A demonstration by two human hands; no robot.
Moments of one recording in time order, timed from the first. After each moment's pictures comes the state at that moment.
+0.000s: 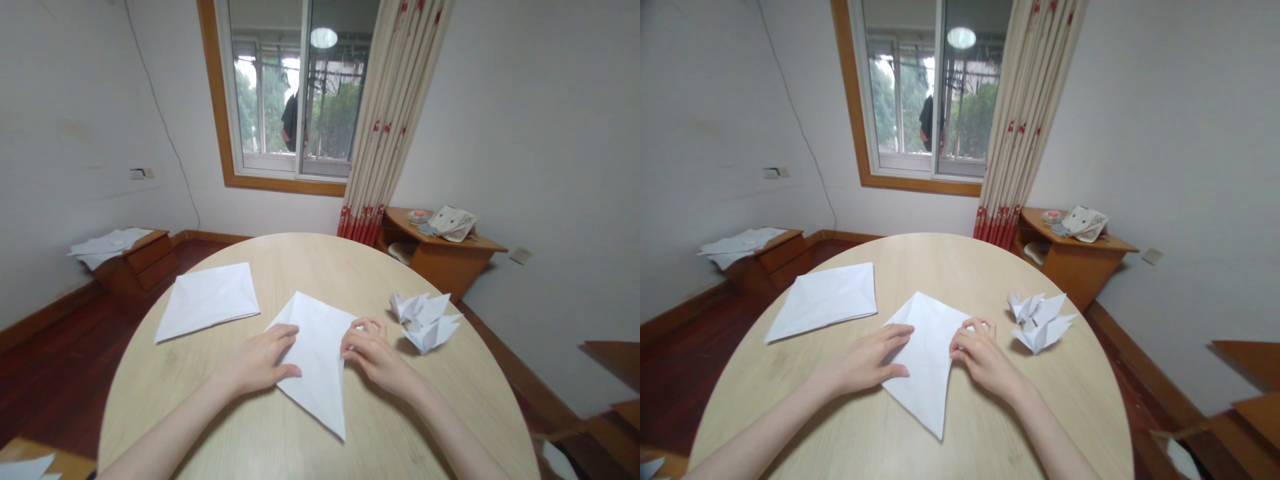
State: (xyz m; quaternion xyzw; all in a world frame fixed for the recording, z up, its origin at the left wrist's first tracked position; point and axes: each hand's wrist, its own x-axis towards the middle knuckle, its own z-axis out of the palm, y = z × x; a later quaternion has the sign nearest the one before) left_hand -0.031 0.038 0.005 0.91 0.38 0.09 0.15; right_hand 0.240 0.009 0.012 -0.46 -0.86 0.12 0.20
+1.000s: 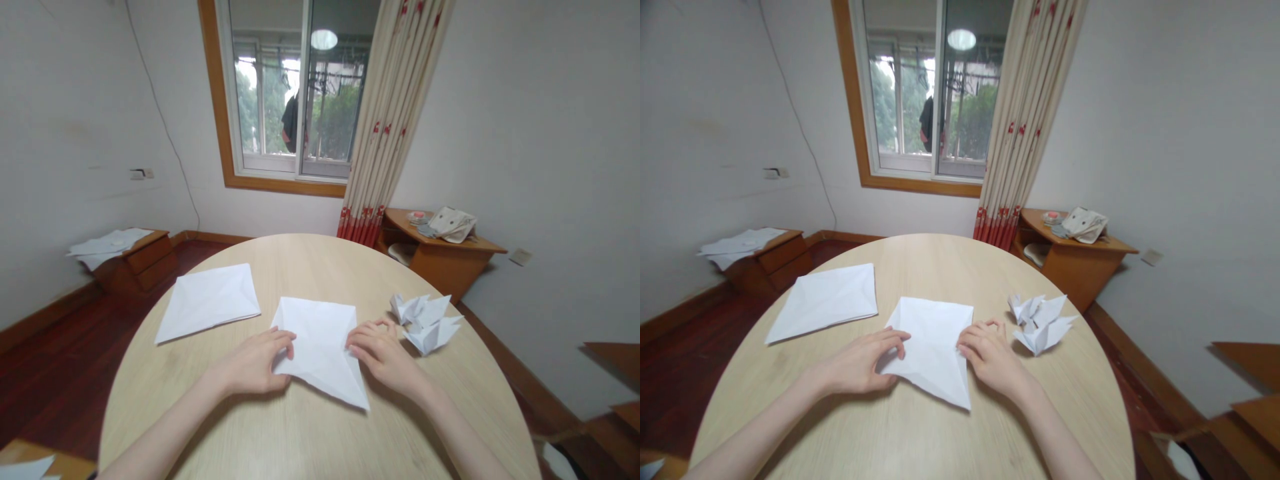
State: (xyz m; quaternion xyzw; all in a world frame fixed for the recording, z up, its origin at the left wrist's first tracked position) left_hand -0.035 0.032 0.021 0.90 0.38 0.08 0.19; right_hand 0.247 0.007 0.019 -0.49 -0.85 0.09 0.19
